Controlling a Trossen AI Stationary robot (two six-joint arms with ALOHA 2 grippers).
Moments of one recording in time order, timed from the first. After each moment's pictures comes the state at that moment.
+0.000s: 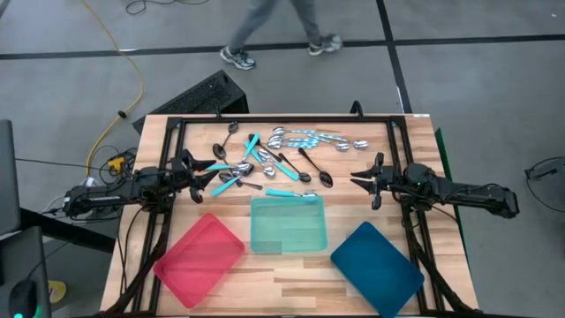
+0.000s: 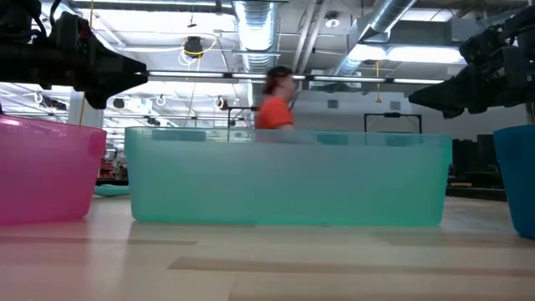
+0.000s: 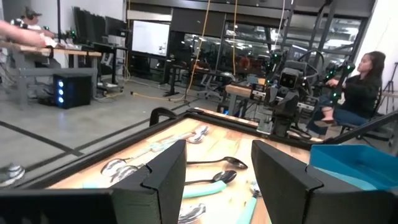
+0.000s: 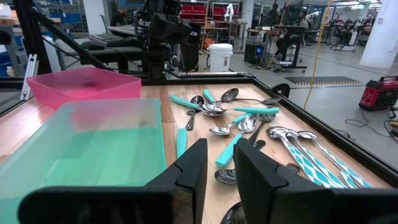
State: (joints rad) left arm 0.10 0.00 0.01 0.07 -0.29 -0.16; right arm -0.17 0.09 0.01 0.03 0.03 -0.03
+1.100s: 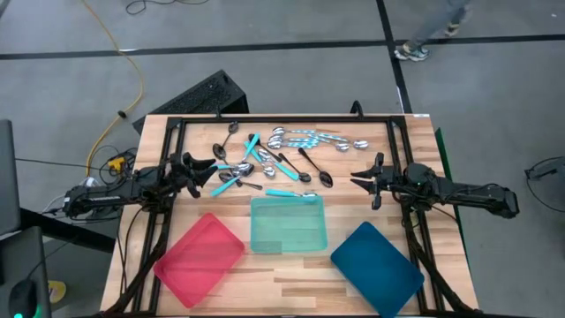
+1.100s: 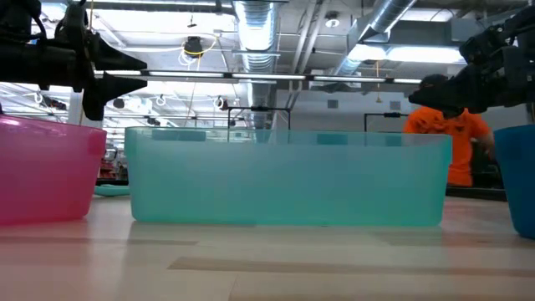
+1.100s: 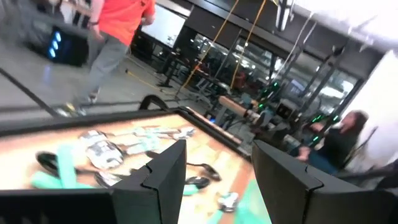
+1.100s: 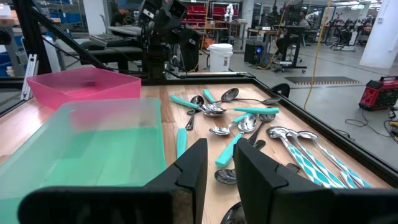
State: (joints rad) left arm 0.10 0.00 0.01 0.08 -0.34 -0.51; right arm -0.17 0.09 0.01 0.03 0.03 -0.03
